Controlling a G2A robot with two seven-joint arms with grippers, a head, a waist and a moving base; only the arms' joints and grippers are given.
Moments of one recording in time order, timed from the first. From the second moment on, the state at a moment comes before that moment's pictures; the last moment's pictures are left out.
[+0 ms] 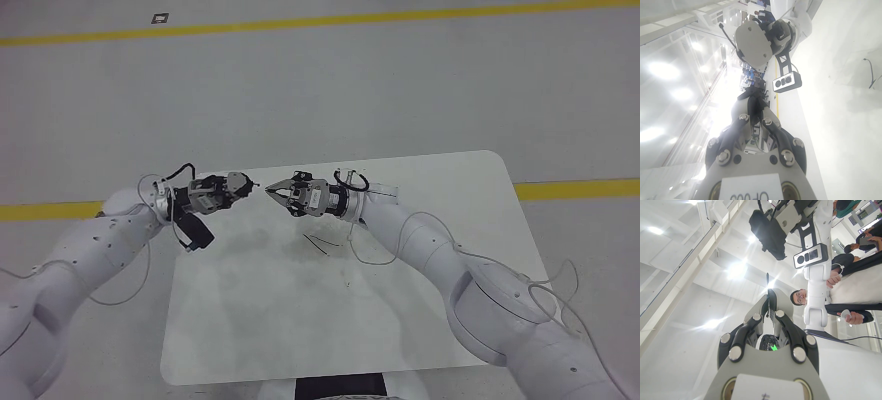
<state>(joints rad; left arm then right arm) 0.53 -0.81 -0.18 -0.86 1.57 0.34 1.37 -0.59 -1.60 0.38 -0.46 1.57 0.34 1.39</state>
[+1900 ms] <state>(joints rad) 0.53 -0.84 -0.17 -0.83 1.57 0.34 1.39 -0.73 -1.56 0.55 -0.71 1.57 0.34 1.11</state>
